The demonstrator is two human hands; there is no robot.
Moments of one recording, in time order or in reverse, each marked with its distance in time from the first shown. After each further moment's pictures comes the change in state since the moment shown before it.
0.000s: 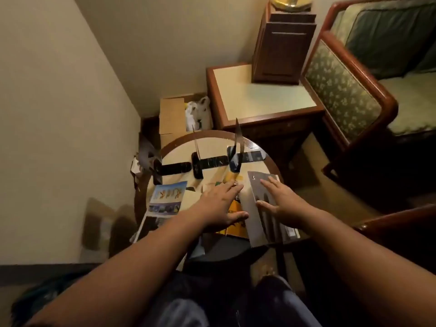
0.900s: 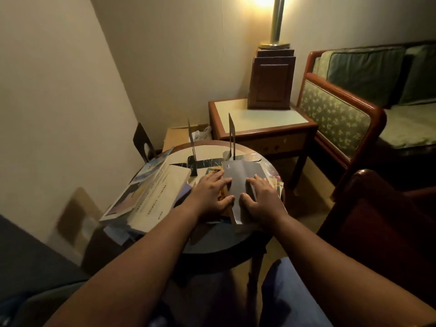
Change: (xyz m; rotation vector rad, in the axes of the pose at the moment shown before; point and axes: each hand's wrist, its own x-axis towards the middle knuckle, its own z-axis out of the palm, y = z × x) left_hand 0.010 -0.026 0.121 0.128 0.474 -0.004; right_hand 0.005 0.044 0.137 0.132 0.524 -0.220
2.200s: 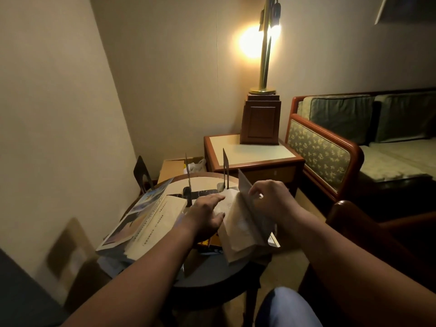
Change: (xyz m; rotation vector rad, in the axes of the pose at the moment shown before) left_hand 0.003 0.011 -0.019 -0.117 0.193 0.070; right_hand 0.013 -0.041 -0.103 -0.164 0.118 -0.198
